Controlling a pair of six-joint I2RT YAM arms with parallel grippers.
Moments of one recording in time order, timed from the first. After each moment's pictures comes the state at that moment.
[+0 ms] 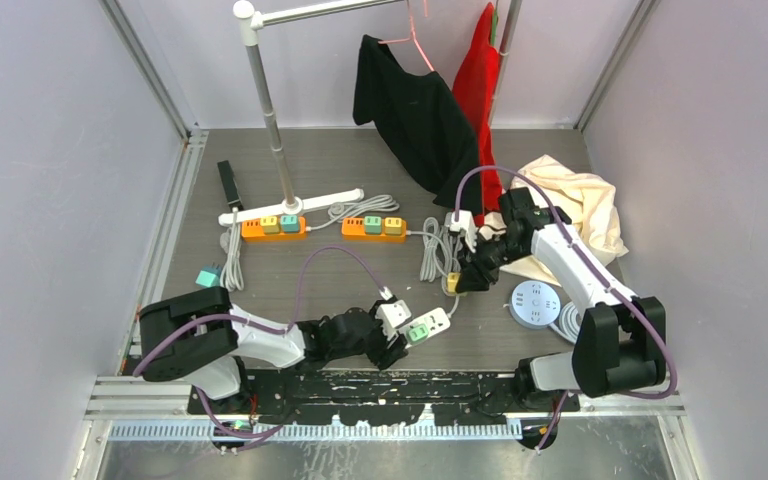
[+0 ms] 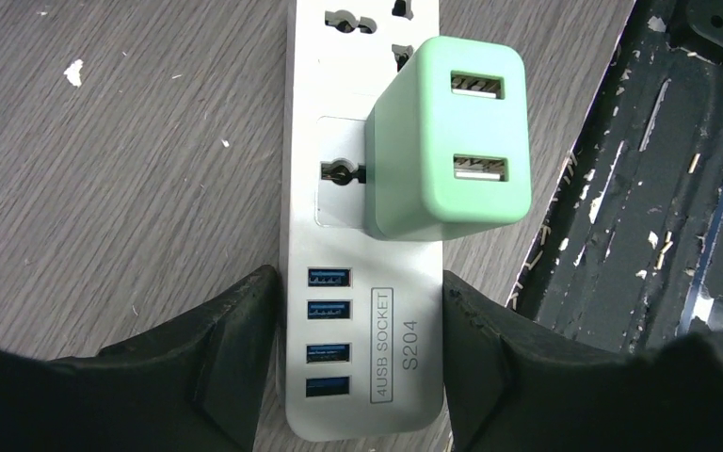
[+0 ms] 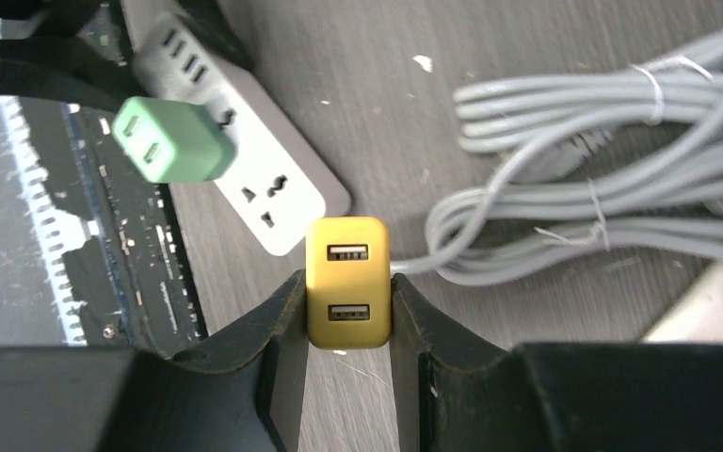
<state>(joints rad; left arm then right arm) -1.25 1.54 0.42 0.61 -0.06 -0.17 0.17 1.35 0.97 -0.99 -0.82 -0.97</state>
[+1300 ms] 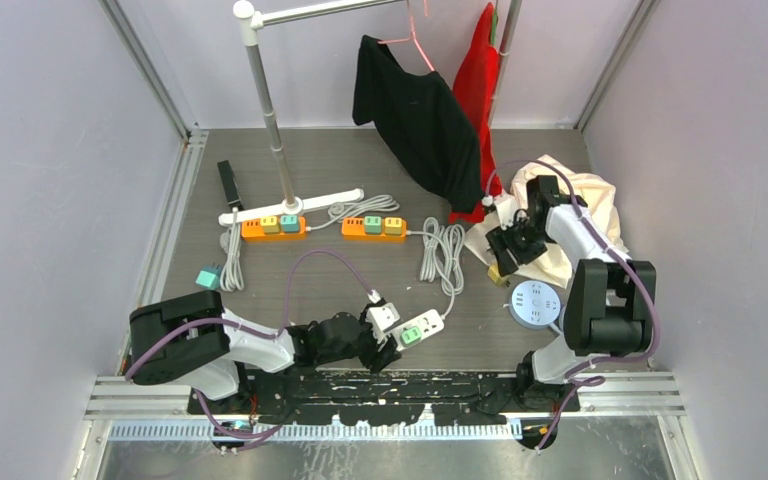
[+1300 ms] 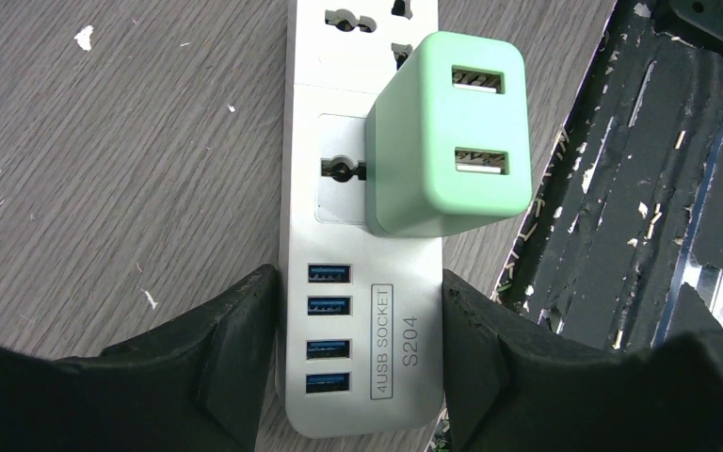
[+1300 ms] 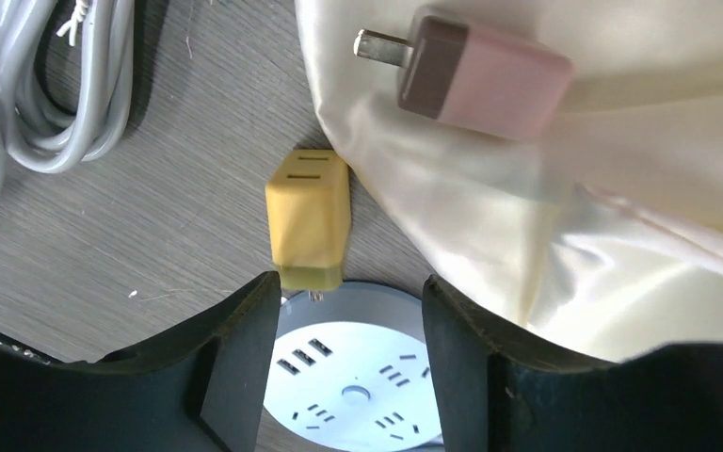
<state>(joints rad) -1.25 1.49 0.32 0.70 -0.06 -0.18 -0.05 1.57 1.04 -0.84 -0.25 -0.62</state>
